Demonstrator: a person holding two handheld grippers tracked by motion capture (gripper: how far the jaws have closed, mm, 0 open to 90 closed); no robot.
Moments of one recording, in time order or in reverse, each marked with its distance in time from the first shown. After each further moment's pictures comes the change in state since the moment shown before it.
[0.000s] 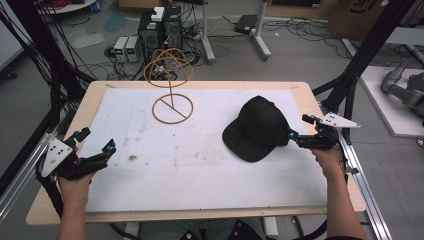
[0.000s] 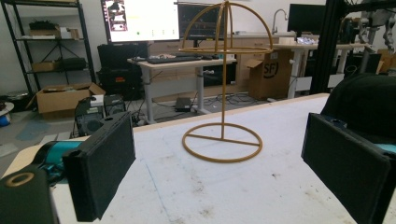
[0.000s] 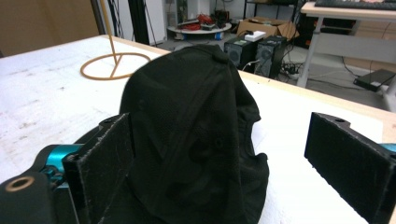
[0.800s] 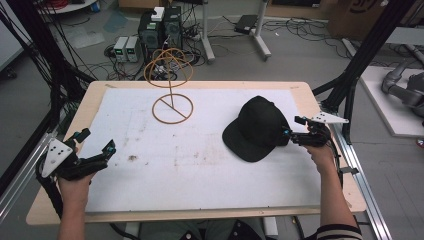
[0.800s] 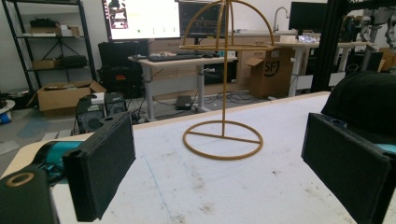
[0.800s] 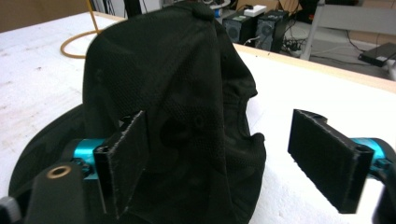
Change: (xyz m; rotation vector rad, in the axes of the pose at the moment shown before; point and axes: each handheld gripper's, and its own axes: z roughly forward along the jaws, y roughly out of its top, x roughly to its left) left arm 0.000 -0.001 -0.001 0.008 0.004 -0.003; right arm -0.013 -0.014 0.026 0.087 -0.006 0.026
